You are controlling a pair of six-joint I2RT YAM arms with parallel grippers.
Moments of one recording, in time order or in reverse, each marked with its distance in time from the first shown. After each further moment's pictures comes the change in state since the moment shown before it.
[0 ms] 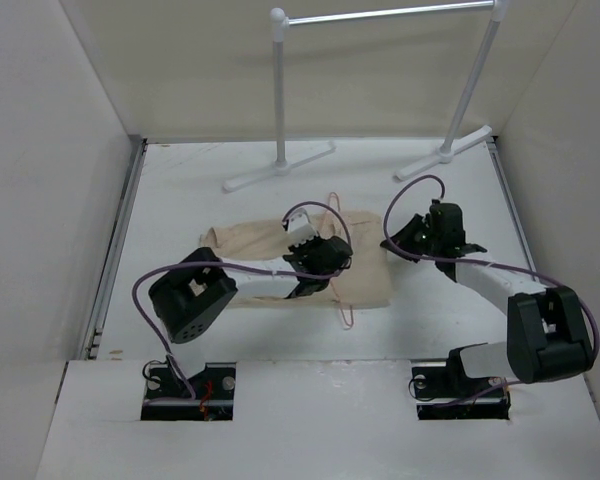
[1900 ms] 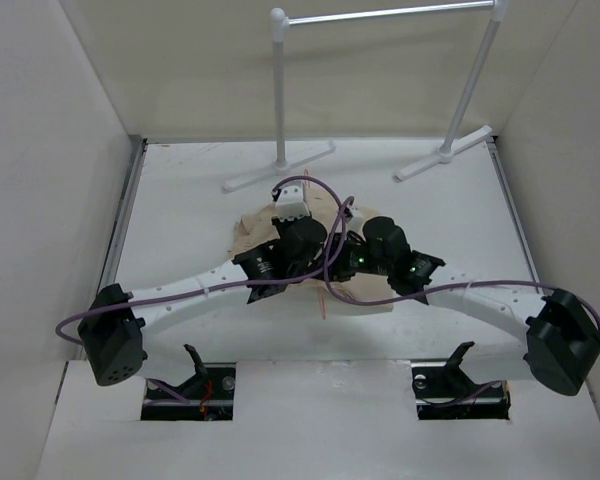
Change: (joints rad) left arm -0.011 -0.450 -0.008 -0.099 0.009 0.515; right arm 0.611 -0.063 0.125 0.086 -0.062 -0.110
